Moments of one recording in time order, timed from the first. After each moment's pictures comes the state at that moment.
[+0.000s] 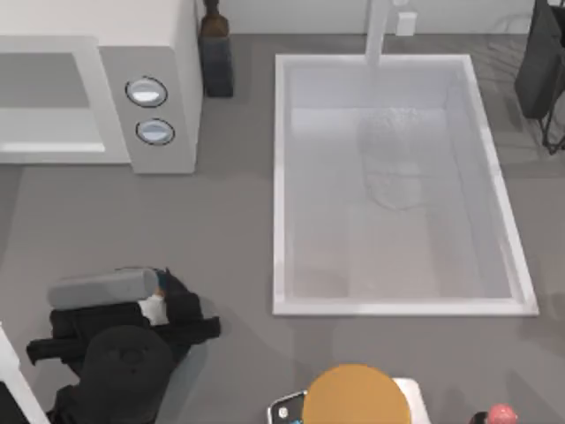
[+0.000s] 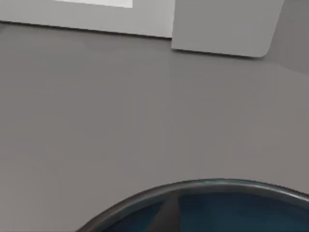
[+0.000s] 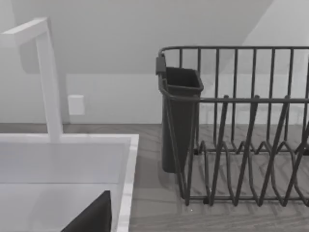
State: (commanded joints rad) left arm -0.82 1.85 0.12 1.18 -0.79 -0.47; right arm 0.00 0.00 0.00 0.00 0.00 0.00
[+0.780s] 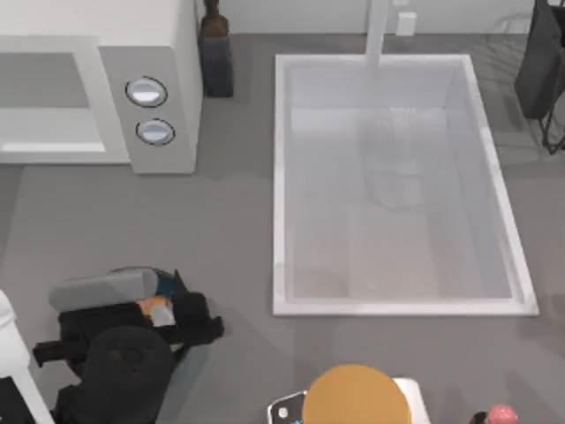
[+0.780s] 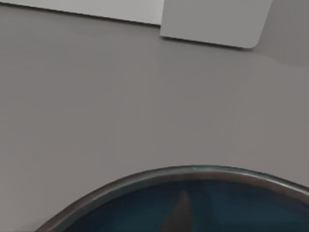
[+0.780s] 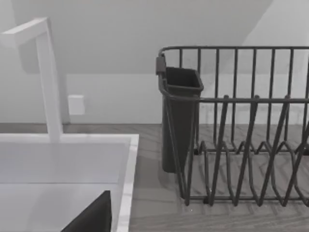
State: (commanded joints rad) left arm -0.82 1.85 0.12 1.18 -0.79 -0.47; right arm 0.00 0.00 0.00 0.00 0.00 0.00
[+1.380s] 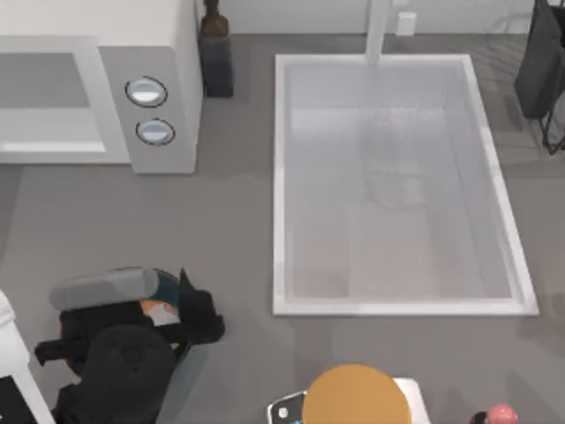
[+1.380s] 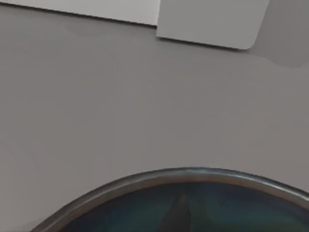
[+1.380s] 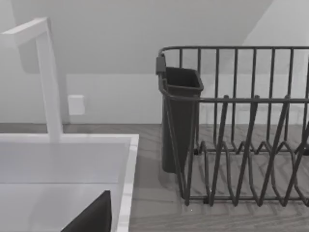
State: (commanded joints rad) left arm -0.82 1.82 0.14 1.19 -0.79 -0.47; right arm 0.00 0.00 0.00 0.00 0.00 0.00
